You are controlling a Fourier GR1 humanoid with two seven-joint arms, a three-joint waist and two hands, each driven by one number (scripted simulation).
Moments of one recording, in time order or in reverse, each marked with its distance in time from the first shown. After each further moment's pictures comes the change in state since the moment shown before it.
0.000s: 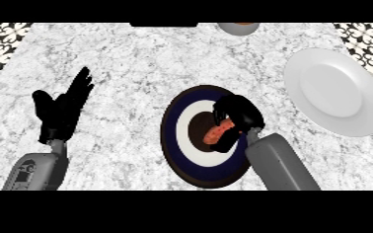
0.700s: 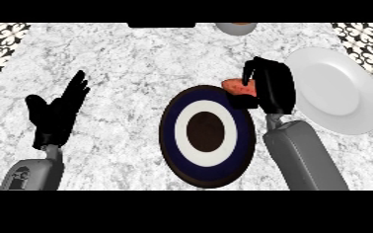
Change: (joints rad) left arm 0.040 0.003 0.011 -0.048 -0.003 -0.002 0.026; right arm -0.046 -0.069 -0.082 -0.219 0.308 -0.442 0.161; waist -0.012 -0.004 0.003
